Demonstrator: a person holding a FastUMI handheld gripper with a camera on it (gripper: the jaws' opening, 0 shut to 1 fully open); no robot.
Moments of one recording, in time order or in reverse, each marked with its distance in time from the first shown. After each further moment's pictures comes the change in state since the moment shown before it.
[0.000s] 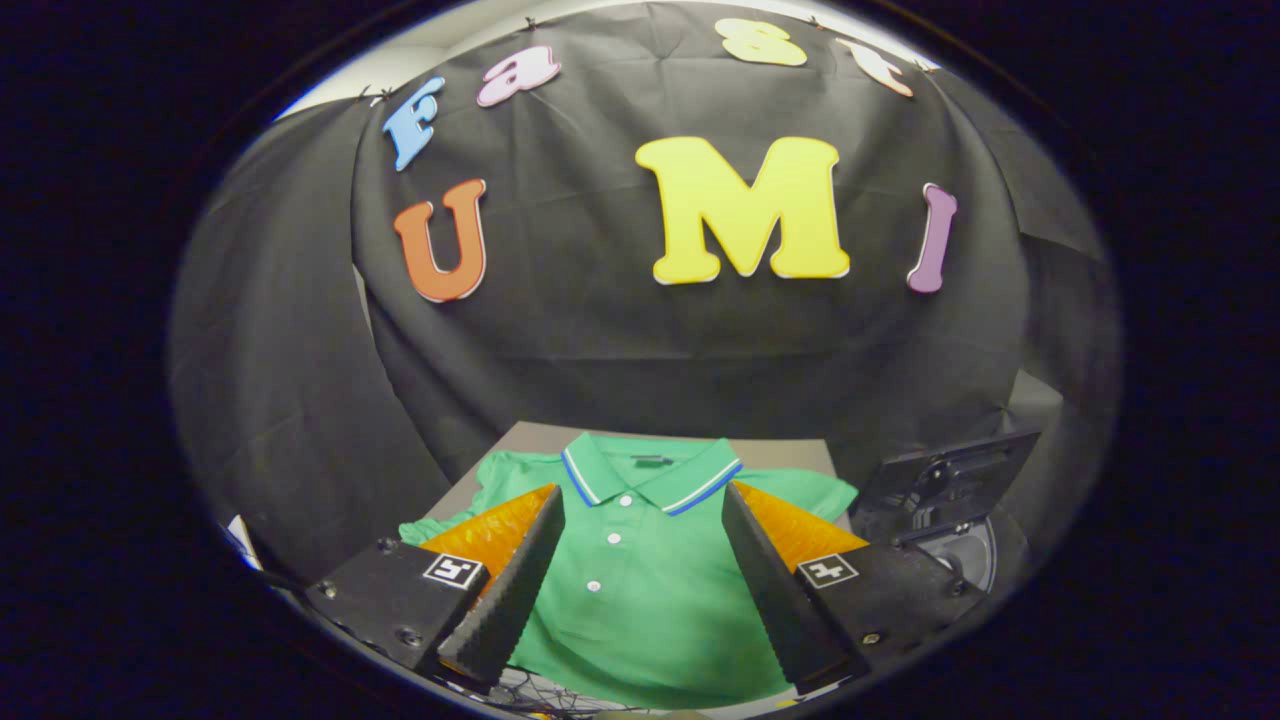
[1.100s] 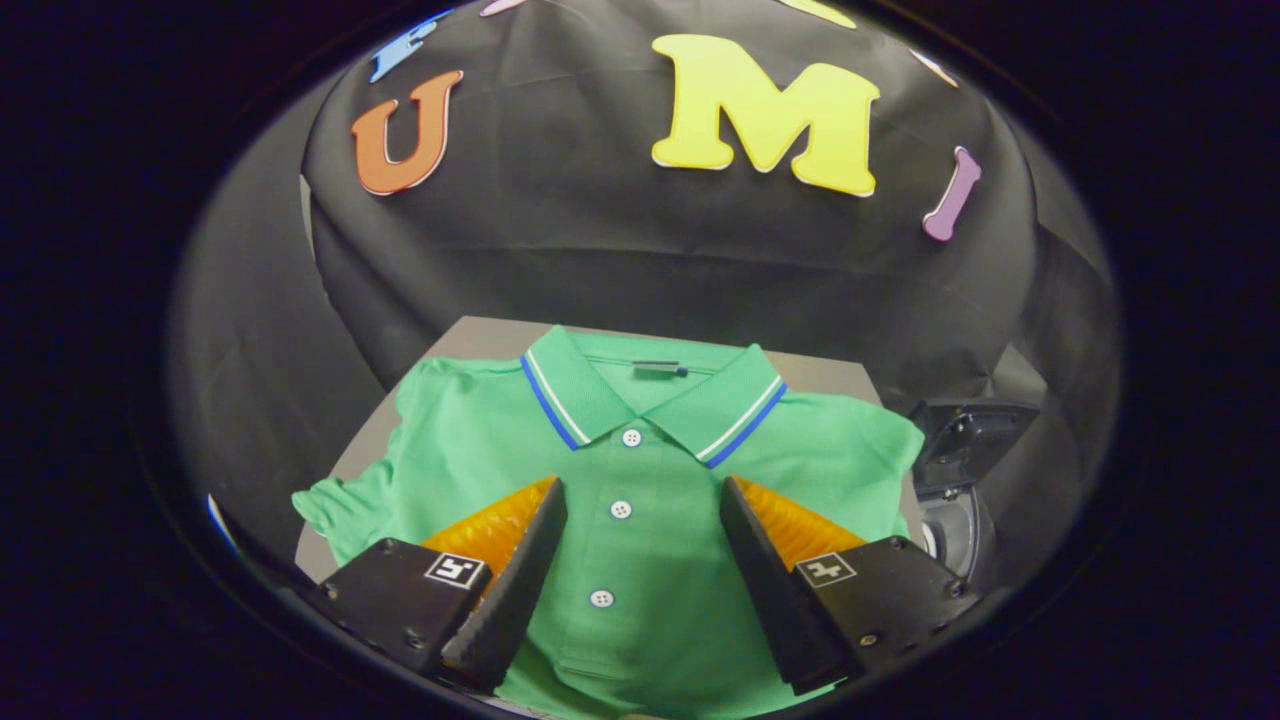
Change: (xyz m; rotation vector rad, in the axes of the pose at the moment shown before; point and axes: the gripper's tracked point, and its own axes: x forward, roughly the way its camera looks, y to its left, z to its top) arm 0.067 0.004 -0.056 -0.031 0.287 -0.164
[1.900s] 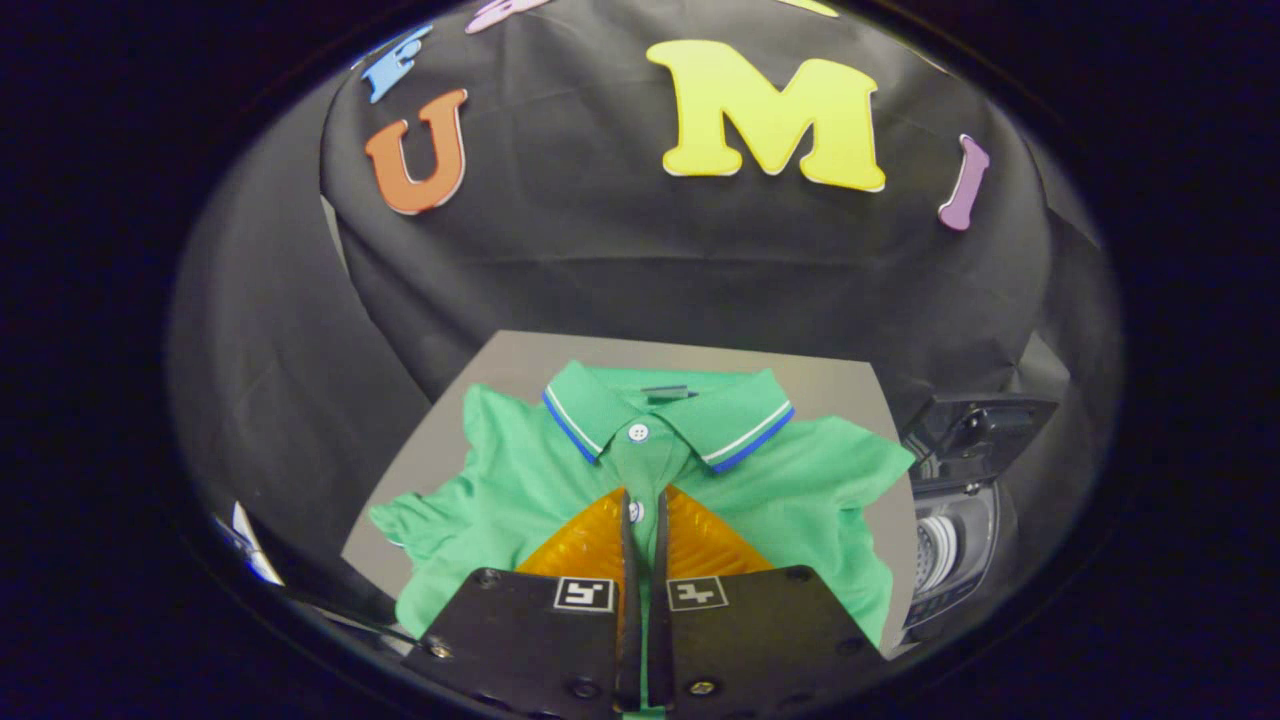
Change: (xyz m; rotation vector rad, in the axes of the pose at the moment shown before) arm -0.043 0.005 0.006 0.030 -0.038 0.158
